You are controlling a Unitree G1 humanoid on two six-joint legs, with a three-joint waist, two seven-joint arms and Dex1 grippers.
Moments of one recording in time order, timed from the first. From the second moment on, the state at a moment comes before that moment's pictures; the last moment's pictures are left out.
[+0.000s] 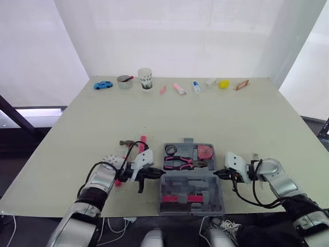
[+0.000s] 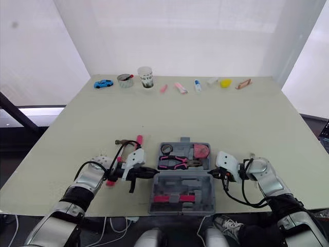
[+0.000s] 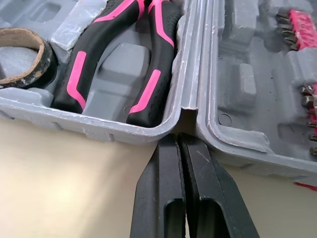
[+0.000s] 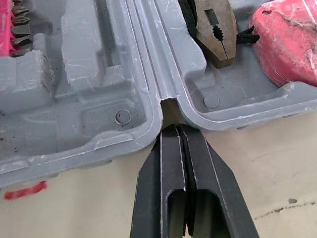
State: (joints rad) left arm -0.52 0.52 -0.20 0.68 -0.03 -0.12 -1.33; right arm -0.41 -0.53 0.27 0.38 -0.02 0.04 1.12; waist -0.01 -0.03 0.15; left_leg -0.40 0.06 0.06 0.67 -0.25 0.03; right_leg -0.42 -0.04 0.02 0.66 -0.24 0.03
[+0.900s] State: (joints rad) left arm -0.65 0.47 -0.17 0.93 0.01 -0.26 -1.32; right arm -0.48 -0.49 0.25 0.49 -0.06 -0.01 1.05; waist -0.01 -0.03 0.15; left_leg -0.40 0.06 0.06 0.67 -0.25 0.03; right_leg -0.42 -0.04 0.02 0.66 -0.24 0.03
